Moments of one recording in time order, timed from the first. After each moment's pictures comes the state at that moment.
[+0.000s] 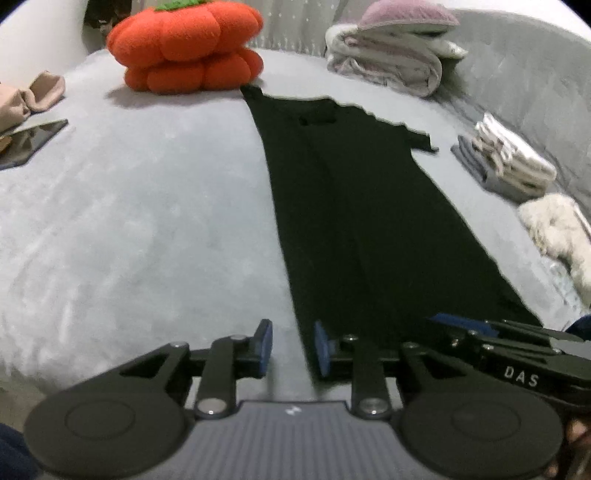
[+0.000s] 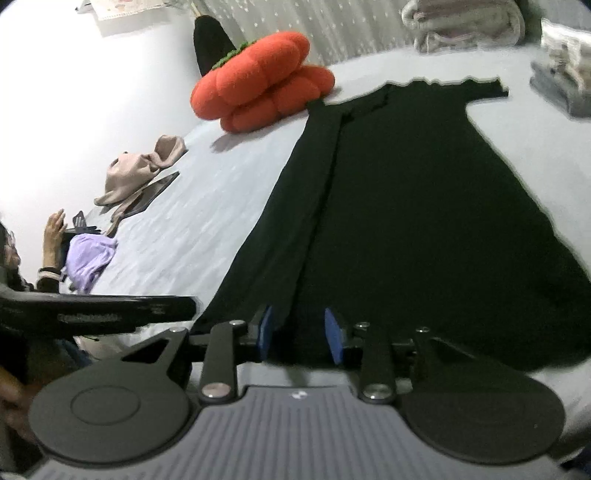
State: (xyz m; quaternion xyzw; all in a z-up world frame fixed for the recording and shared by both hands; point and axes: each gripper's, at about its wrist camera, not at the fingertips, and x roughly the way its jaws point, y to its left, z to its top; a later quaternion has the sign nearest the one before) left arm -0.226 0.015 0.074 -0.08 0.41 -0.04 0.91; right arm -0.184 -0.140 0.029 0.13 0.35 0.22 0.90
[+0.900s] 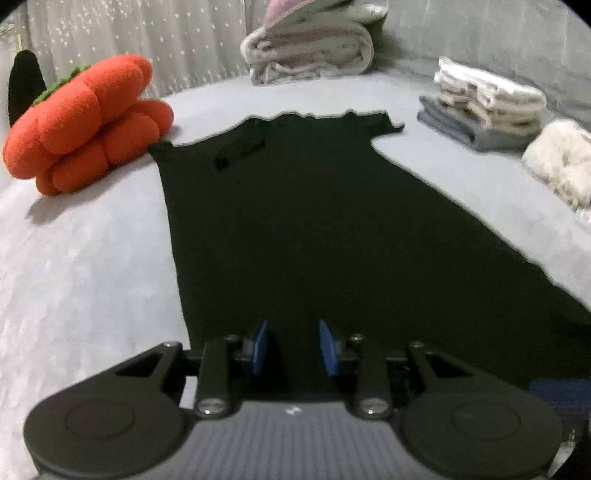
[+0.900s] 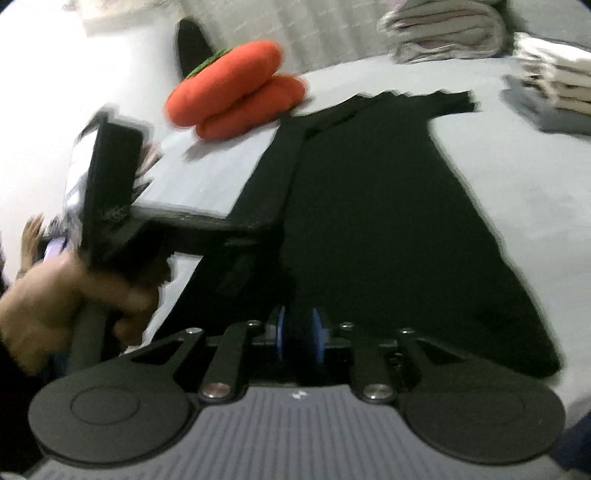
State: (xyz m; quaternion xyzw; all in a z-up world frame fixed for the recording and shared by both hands) left arm -0.107 -0.064 0.046 0.10 0.36 -0.10 0.92; right arm -0.173 -0.175 0.036 0.13 0.35 0.16 0.91
